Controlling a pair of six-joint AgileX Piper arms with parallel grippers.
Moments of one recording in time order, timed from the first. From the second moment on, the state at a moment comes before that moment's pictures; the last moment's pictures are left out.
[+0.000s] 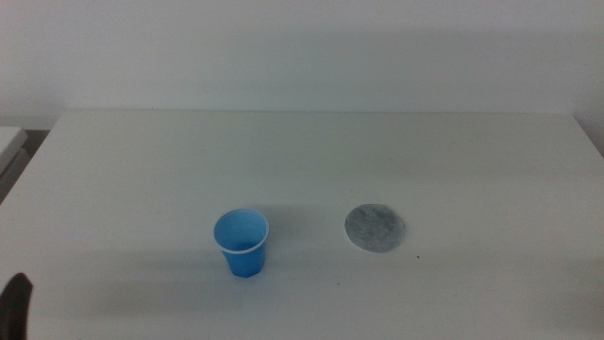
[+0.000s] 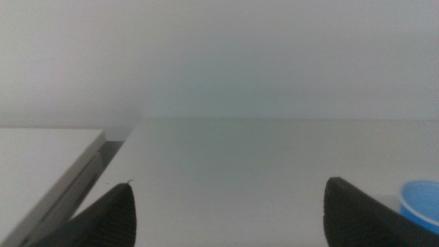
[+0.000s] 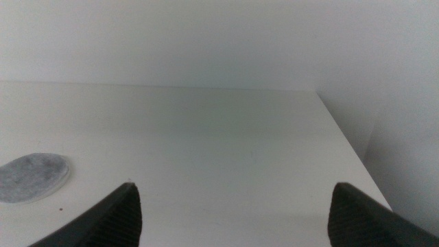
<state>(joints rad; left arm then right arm) 0.02 0.00 0.00 -0.10 0.15 0.06 -0.02 0.00 0.00 -0.03 0.25 -0.02</state>
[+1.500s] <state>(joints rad) -0.39 1.93 -1.42 -0.10 1.14 -0.18 -0.02 0.00 0.00 -0.03 0.25 -0.02</state>
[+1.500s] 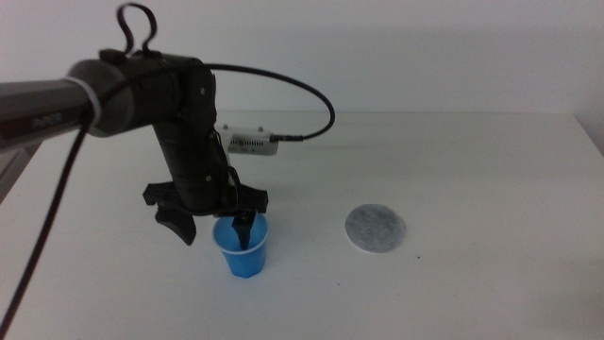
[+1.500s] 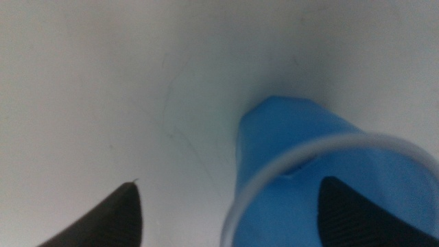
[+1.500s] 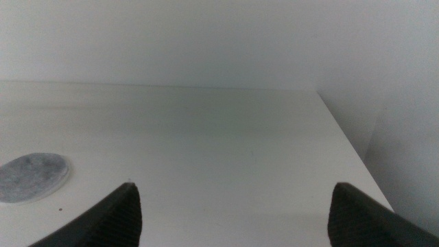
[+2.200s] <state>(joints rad) -0.62 2.14 -1.92 -0.15 1.21 -0.27 -0.02 0.00 0.00 -0.03 0.25 -0.02</state>
